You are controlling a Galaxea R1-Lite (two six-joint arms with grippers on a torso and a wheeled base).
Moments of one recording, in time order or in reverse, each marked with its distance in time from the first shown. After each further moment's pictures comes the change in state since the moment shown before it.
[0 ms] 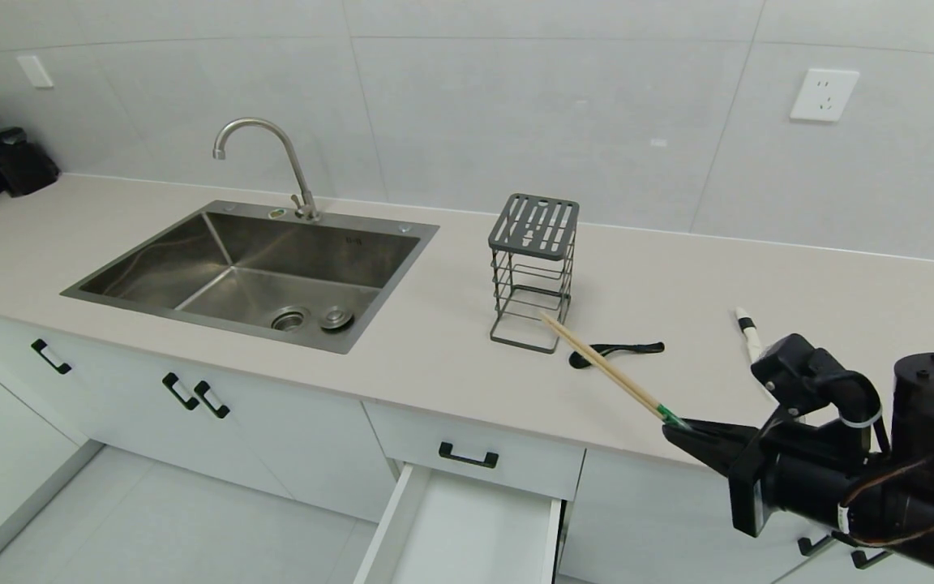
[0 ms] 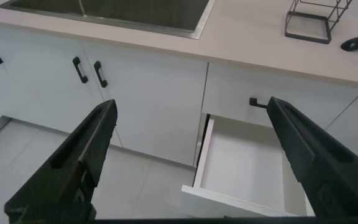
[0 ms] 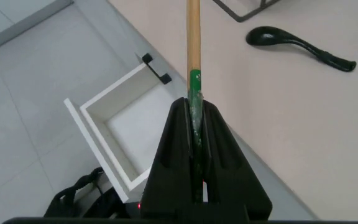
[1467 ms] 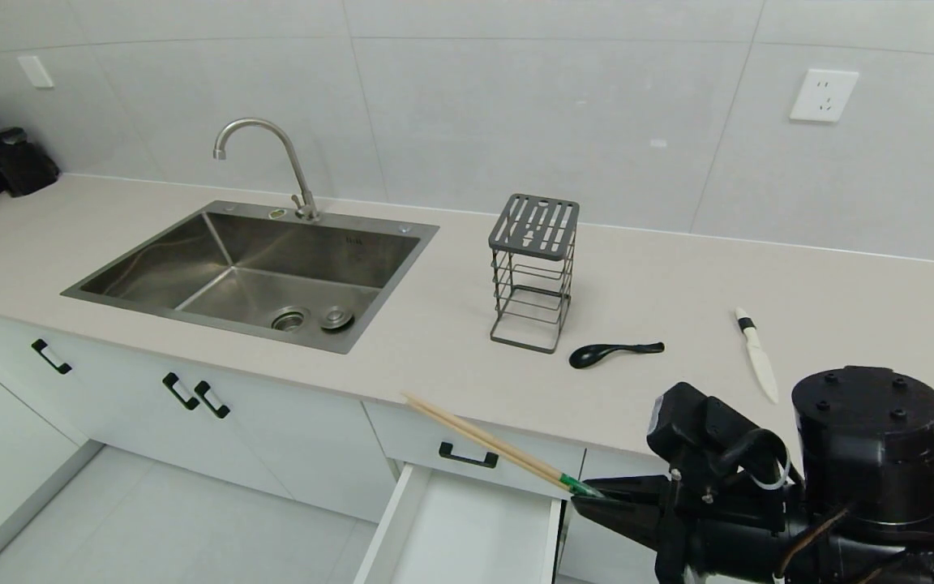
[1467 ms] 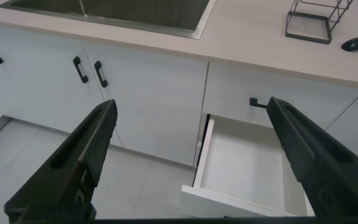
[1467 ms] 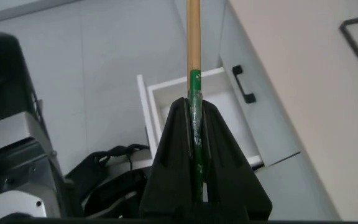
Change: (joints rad) left arm 0.000 0.000 0.000 0.000 0.000 0.000; right arm 0.234 0.067 -0.130 0.137 0.083 -0.110
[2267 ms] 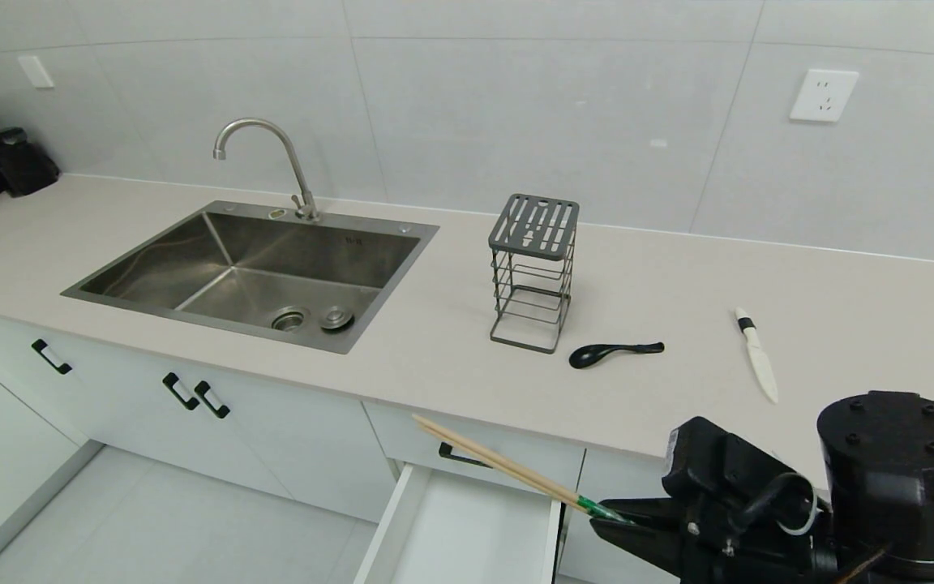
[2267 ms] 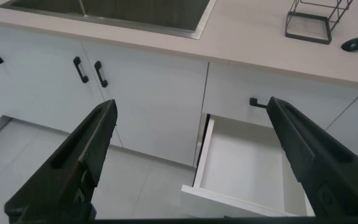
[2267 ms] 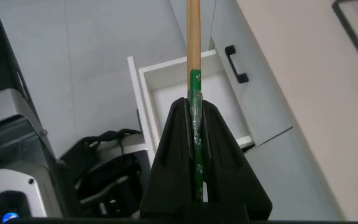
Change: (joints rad) left arm 0.000 0.000 0.000 0.000 0.000 0.000; right arm 0.047 -0.049 0.046 0.035 -0.074 -0.103
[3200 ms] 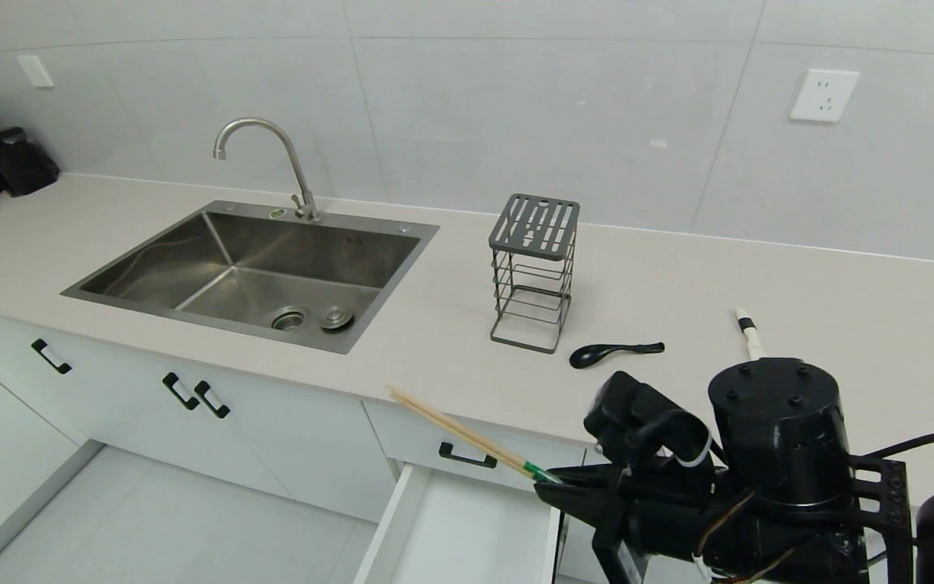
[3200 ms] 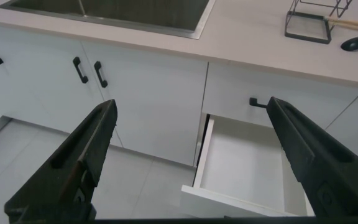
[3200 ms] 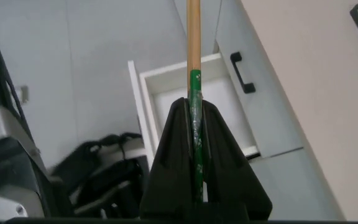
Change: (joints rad) left arm 0.000 0.000 0.000 0.000 0.000 0.000; right arm 0.013 0.164 -0.177 0.004 -0.001 0.159
